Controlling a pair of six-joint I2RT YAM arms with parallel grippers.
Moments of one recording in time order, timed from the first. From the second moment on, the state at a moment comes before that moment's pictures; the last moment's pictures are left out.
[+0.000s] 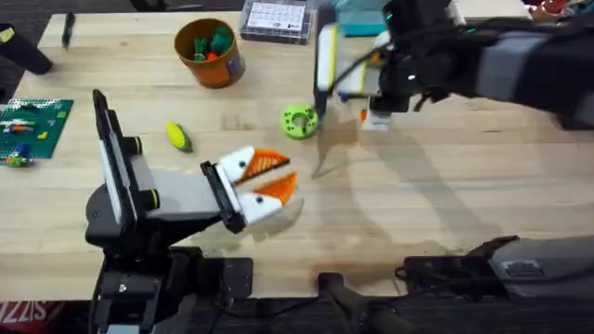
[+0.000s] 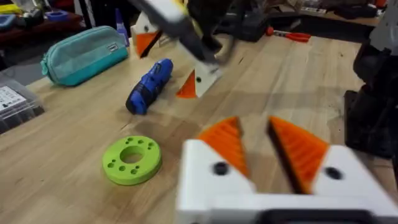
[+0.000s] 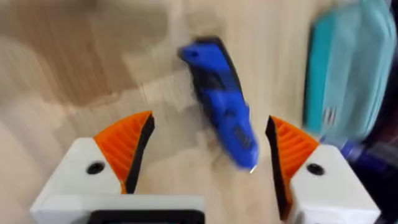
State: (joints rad) left arm -0.01 0.01 0.02 -0.12 1.08 0.09; right arm 0.41 1.57 1.04 -0.47 0.13 -1.07
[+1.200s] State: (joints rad) left arm -0.01 0.81 1.18 -1.13 0.34 -0.11; right arm 0.20 0.92 1.04 -0.77 0.13 0.38
